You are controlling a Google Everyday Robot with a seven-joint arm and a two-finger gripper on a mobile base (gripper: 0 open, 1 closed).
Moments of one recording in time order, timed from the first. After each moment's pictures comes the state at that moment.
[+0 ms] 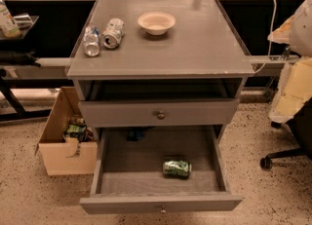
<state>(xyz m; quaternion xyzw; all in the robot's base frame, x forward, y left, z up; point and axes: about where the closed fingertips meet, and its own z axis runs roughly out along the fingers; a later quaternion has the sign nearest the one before) 0.438 -0.216 0.977 -0.60 0.78 -0.04 0.16</state>
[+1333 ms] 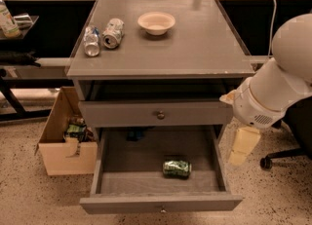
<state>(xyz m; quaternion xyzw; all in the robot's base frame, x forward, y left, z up) 0.439 -0.170 0.812 -0.65 0.75 0.05 0.15</state>
